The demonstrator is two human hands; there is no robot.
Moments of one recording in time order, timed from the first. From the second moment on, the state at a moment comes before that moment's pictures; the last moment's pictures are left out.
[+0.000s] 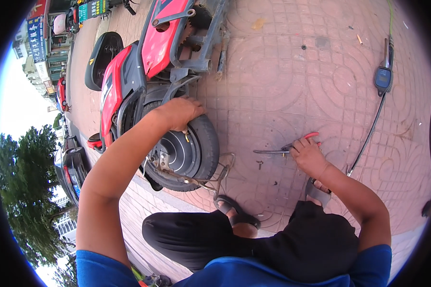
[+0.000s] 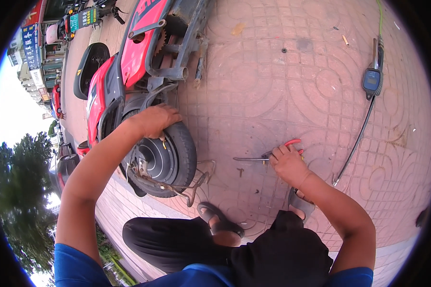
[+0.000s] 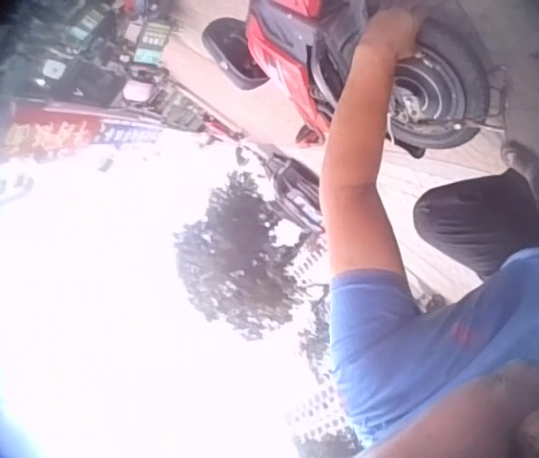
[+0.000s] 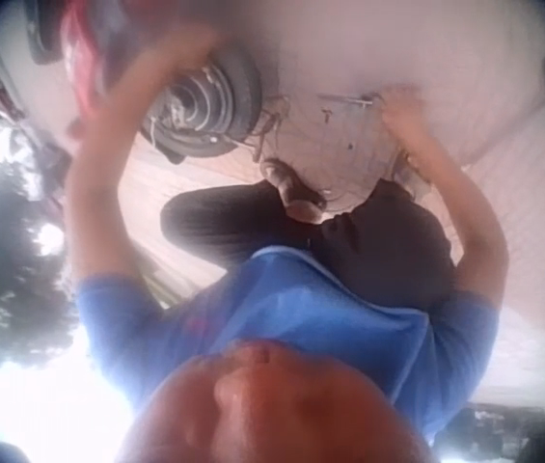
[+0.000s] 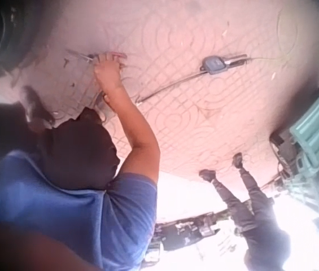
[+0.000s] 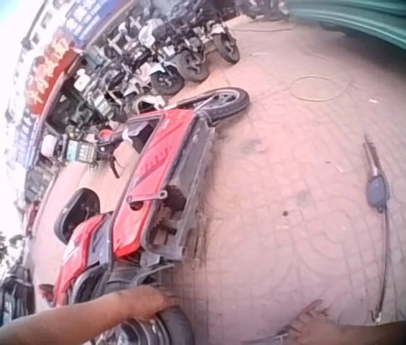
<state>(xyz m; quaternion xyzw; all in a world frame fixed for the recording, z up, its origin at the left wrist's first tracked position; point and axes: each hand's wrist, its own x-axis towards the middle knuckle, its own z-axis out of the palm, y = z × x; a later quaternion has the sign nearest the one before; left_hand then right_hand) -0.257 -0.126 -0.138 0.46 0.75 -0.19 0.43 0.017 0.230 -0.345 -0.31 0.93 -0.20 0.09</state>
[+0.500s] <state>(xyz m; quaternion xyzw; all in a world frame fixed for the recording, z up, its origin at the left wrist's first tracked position) -0.253 -0.128 -0.139 0.47 0.76 -0.20 0.41 0.055 0.254 -0.323 -0.21 0.91 -0.33 0.14</state>
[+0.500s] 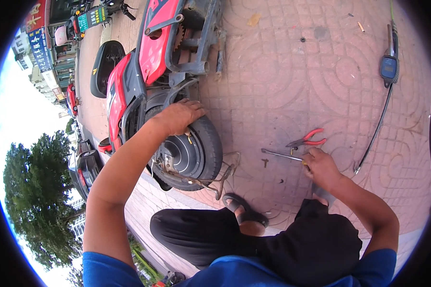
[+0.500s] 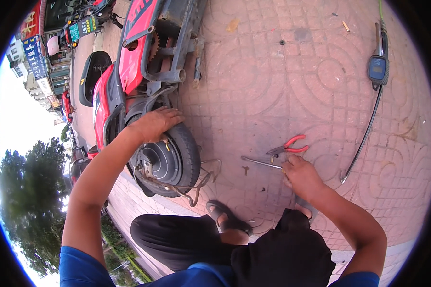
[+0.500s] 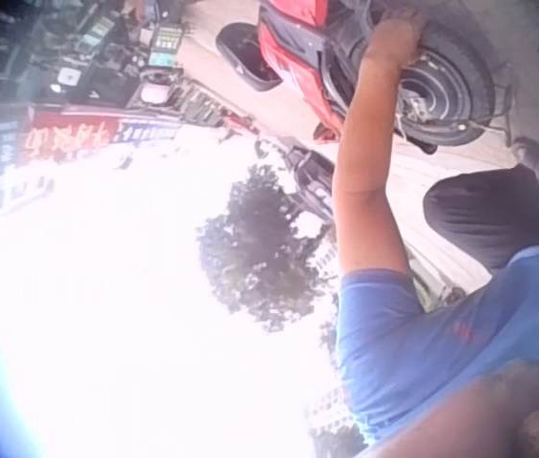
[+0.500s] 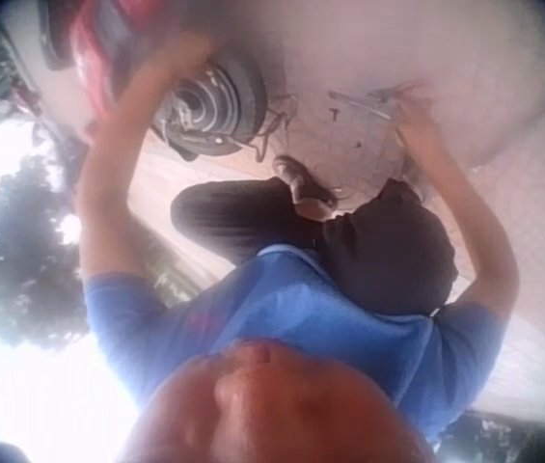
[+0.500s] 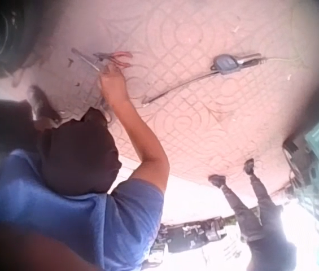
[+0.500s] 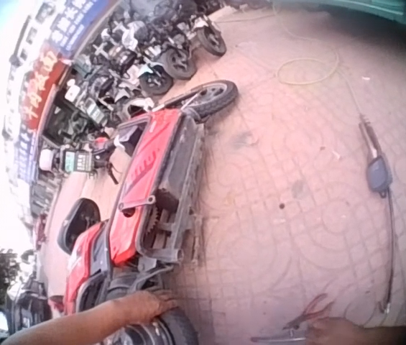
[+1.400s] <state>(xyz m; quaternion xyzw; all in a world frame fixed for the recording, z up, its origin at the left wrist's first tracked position) -0.257 -0.121 -0.135 0.46 0.73 -0.22 0.45 -0.080 0.104 -0.152 0.09 0.30 -0.78 0.53</state>
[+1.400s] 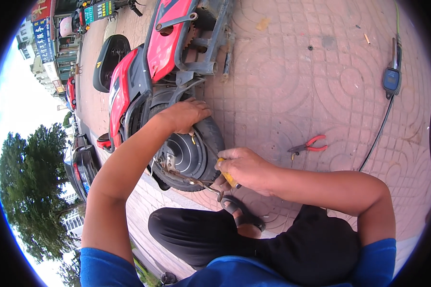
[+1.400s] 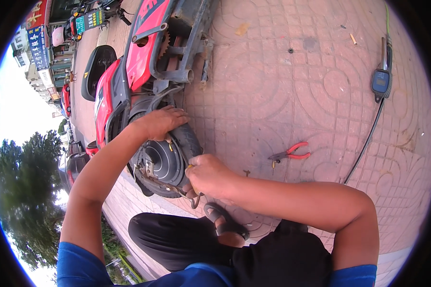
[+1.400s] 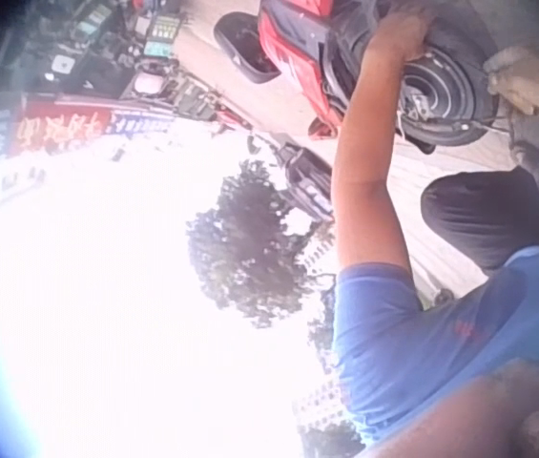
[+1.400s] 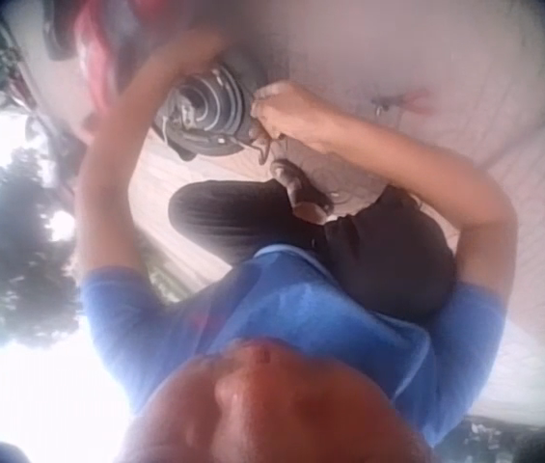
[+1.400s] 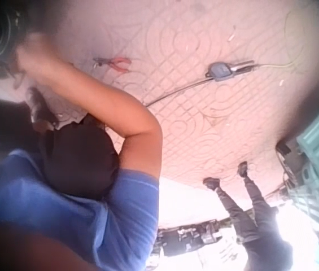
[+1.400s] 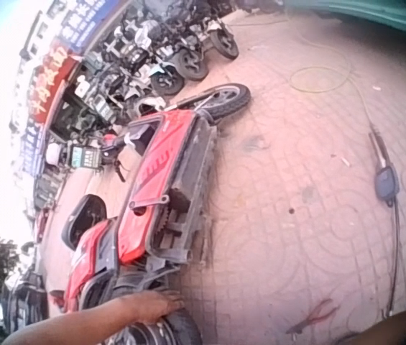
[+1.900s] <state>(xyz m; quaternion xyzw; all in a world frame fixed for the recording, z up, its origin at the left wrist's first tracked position) -0.261 -0.135 -0.145 0.49 0.73 -0.15 0.45 -0.076 0.036 -0.092 0.18 0.26 -0.81 0.49</state>
